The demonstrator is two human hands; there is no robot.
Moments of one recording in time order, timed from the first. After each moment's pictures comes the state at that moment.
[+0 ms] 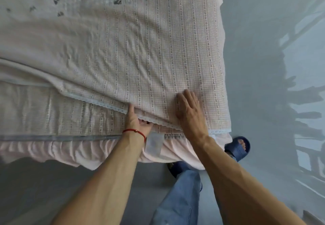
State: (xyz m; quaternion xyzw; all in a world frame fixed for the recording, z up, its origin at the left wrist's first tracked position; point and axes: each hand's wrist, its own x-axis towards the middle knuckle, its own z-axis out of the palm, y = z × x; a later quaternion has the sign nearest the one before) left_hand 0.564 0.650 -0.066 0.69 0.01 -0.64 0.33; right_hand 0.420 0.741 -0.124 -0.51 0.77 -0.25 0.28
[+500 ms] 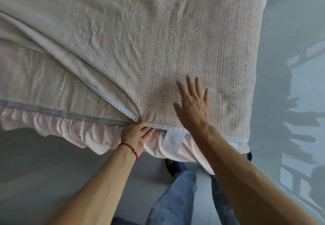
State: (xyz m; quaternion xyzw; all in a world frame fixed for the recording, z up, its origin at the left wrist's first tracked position) left_hand 0.671 0.686 -0.075 0.73 -0.06 -0.62 0.28; right_hand 0.478 0.676 -0.082 -0.60 0.75 -0.11 0.26
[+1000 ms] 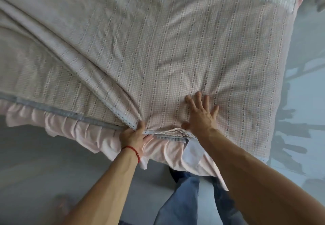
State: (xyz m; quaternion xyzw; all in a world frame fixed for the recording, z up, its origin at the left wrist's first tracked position) left_hand 0.740 0.647 -0.079 0.76 -0.01 -0.58 0.30; right_hand 0.525 0.634 -0.120 -0.59 0.73 0.09 0.33
